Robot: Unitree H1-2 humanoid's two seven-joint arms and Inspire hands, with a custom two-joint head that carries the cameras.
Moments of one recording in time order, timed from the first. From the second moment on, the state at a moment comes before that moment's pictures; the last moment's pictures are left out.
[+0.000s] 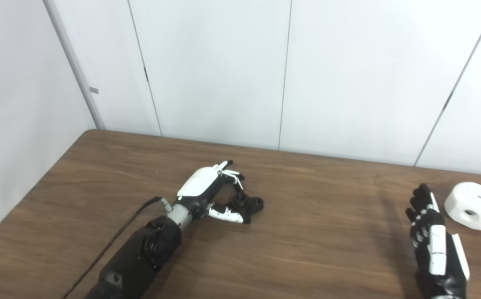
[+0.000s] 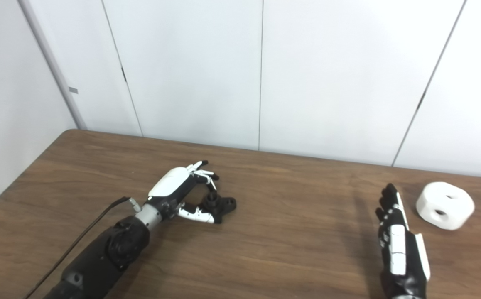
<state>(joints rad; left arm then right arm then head) -0.40 0.40 -0.28 0.34 0.53 -0.24 -0.01 -0.09 -0.05 -0.07 0.02 0.09 -0.16 0.06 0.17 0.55</state>
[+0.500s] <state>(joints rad) -0.36 0.36 -0.32 0.27 0.48 -0.31 -0.16 -0.05 0.00 -0.04 -0.06 0.05 -0.13 0.02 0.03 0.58</state>
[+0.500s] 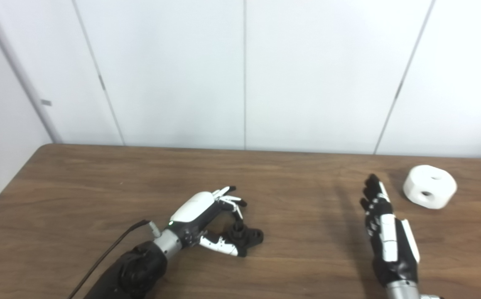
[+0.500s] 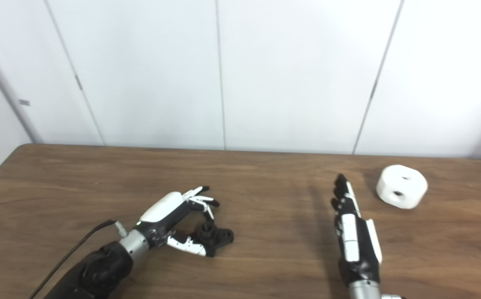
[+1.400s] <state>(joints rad) -0.41 0.34 -0.33 0.43 0.59 -0.44 0.00 -0.04 0.02 0.00 -0.18 0.03 -0.11 0.00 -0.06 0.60</state>
